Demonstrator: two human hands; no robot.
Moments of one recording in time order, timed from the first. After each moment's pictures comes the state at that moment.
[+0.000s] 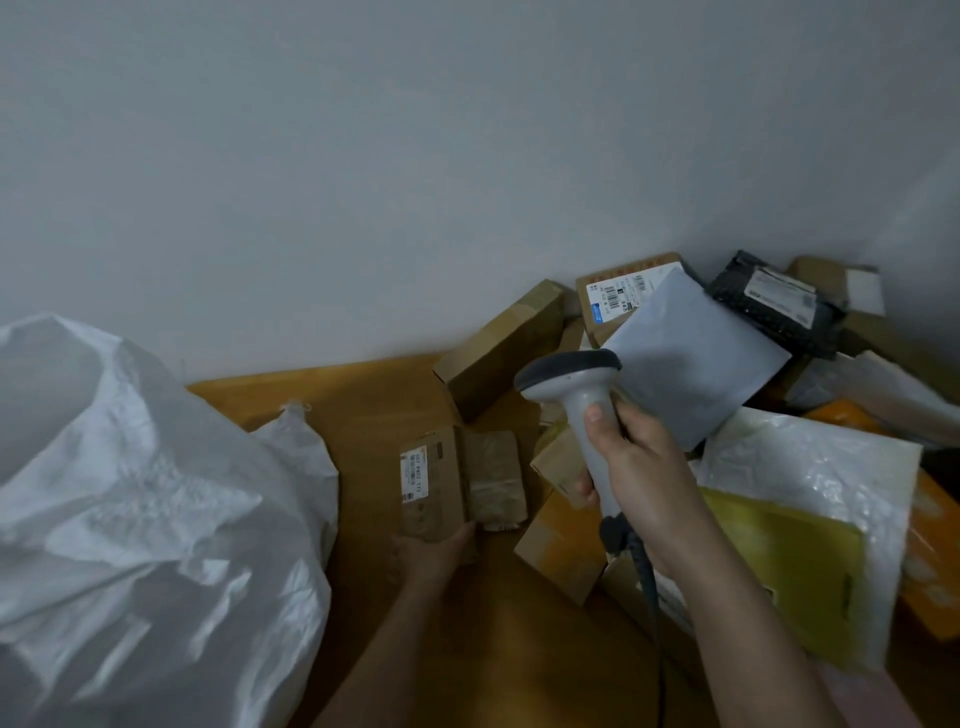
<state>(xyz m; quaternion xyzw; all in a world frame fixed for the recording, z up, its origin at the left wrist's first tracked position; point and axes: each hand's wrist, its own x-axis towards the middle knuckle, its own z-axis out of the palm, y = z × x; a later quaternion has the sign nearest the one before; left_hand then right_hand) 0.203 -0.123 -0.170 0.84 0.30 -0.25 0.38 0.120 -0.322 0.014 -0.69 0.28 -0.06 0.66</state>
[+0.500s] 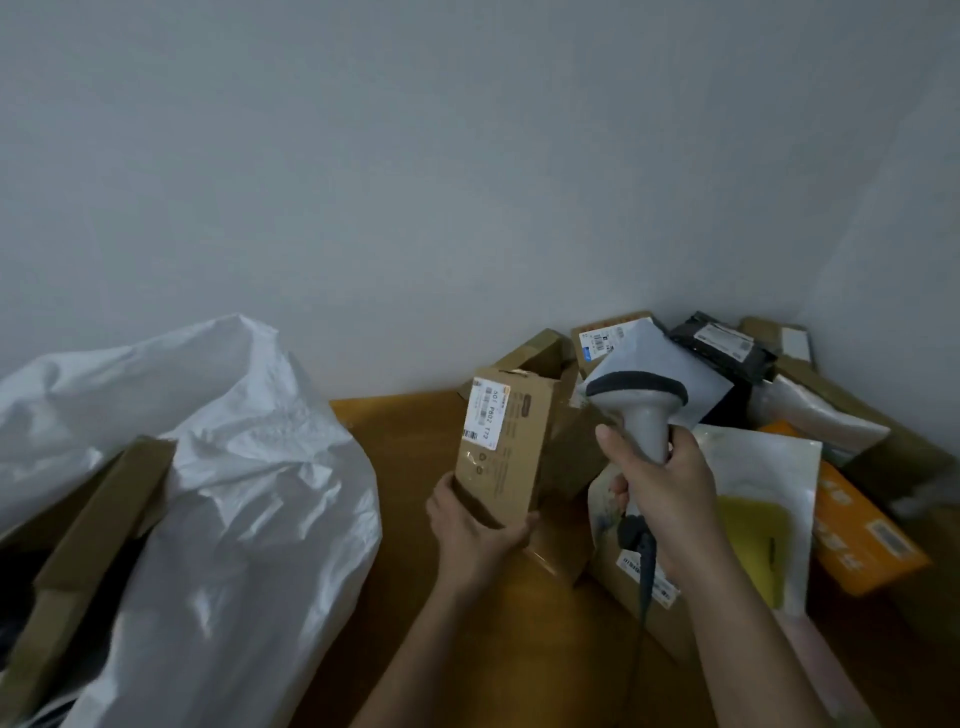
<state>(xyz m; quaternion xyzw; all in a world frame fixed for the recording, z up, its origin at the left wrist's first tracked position) 0.117 -0.131 -0.039 0.85 -0.03 -0.13 0.51 0.035 -0.300 0.053 -0.61 0.34 -0.21 0.68</state>
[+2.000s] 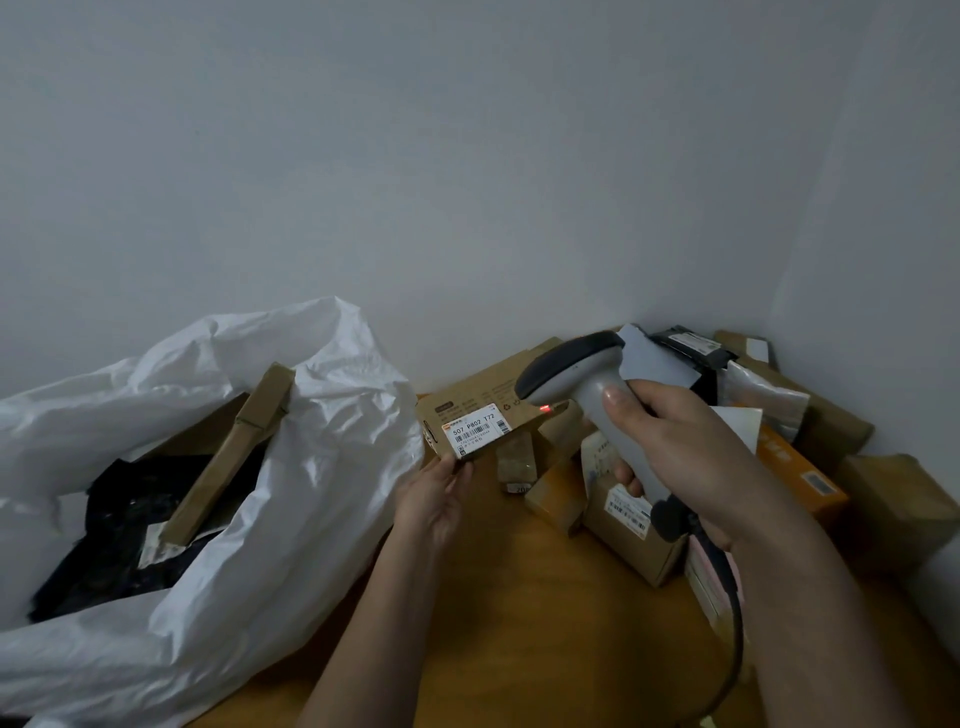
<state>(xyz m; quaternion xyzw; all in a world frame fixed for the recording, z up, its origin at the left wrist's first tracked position) 0.037 -0.061 0.048 0.42 0.21 -0.19 0.86 -0.124 -0.236 0.181 -0.79 0.15 -0.09 0.59</state>
